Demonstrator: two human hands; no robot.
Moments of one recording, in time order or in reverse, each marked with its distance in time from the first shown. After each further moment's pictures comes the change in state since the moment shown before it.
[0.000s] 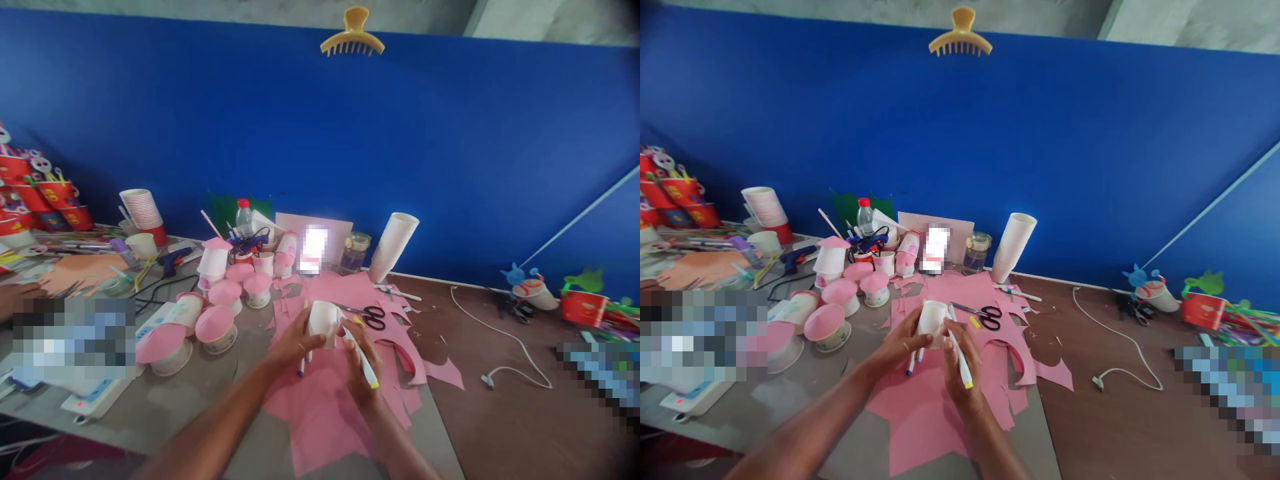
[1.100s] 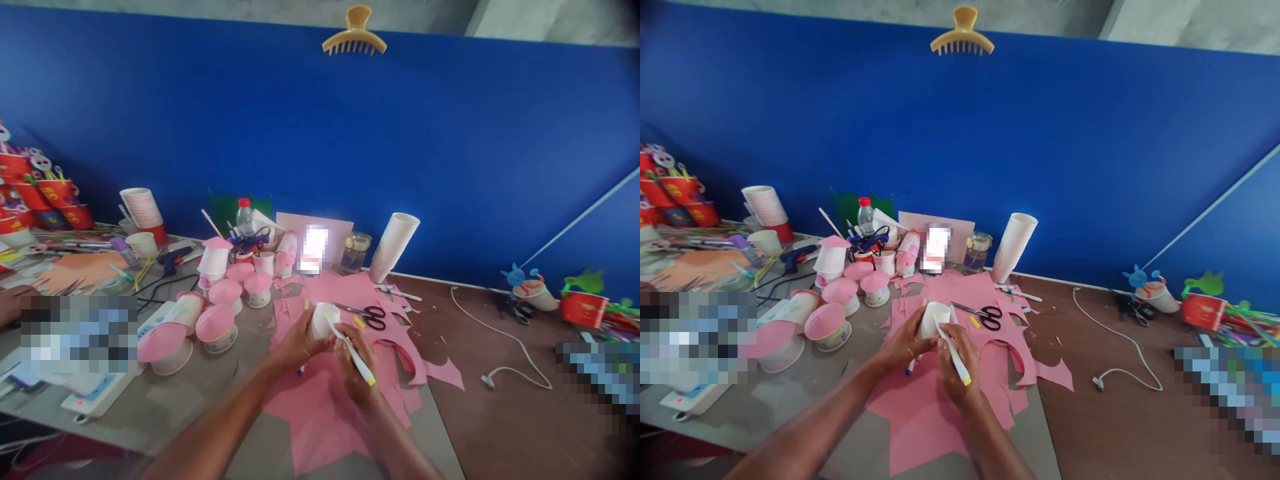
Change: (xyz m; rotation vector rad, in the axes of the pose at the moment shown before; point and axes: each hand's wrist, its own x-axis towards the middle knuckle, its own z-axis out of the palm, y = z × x) left_hand -0.004 0.015 0.011 0.299 0.001 0.027; right_hand -0.008 0.016 0.006 0.013 -0.029 -0.022
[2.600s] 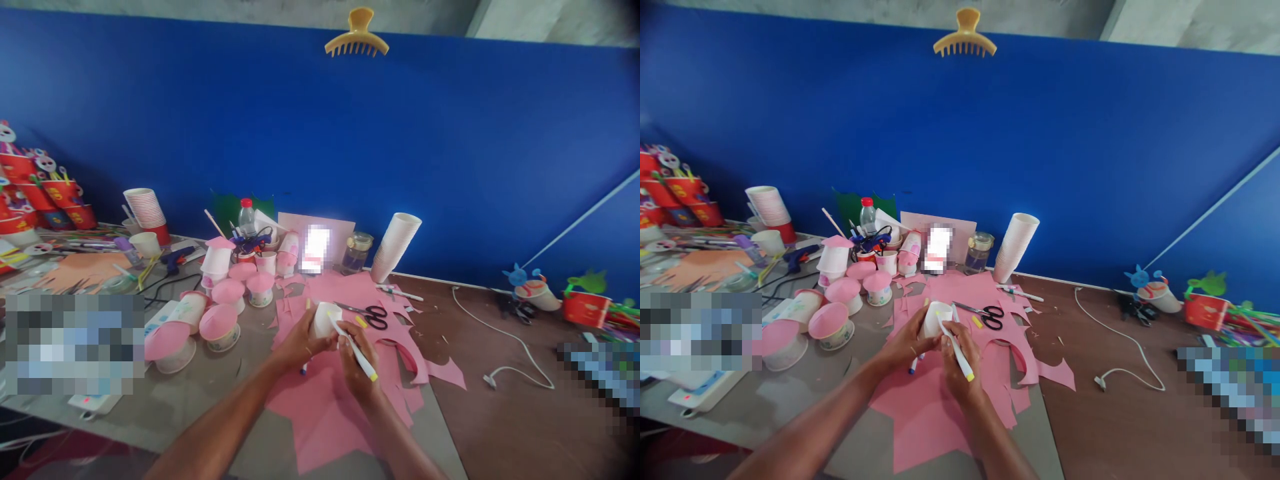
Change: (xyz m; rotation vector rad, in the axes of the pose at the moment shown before) left_hand 0.002 -0.004 0.000 -0.076 -0.024 -0.009; right_hand -0.005 0.009 0.001 0.020 -0.007 0.116
